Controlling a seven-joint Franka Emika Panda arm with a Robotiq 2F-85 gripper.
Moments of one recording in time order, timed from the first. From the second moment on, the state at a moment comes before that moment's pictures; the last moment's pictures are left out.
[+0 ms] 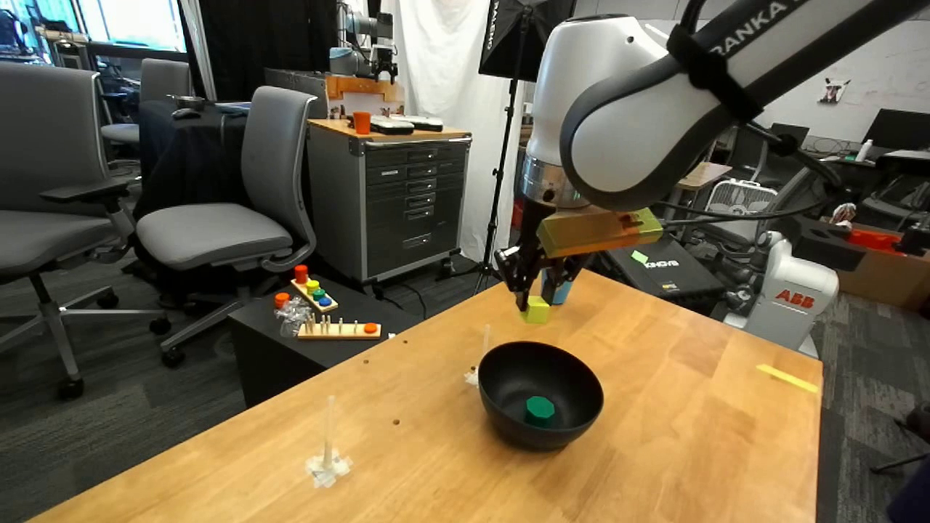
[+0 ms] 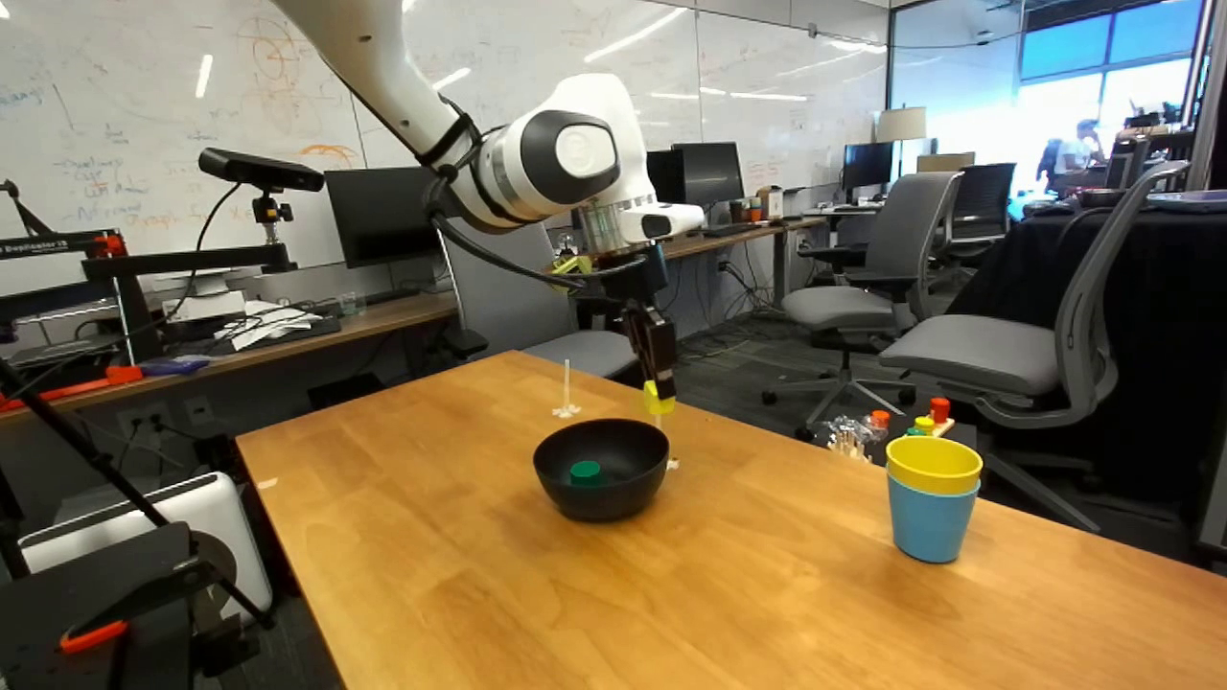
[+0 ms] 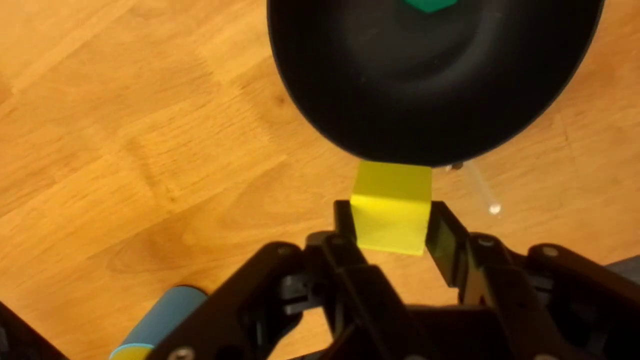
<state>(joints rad) 0.20 0.61 -0.16 -1.76 -0.12 2.45 0.56</state>
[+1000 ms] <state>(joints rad) 0.21 0.64 -0.14 -1.99 -0.19 2.46 0.49</state>
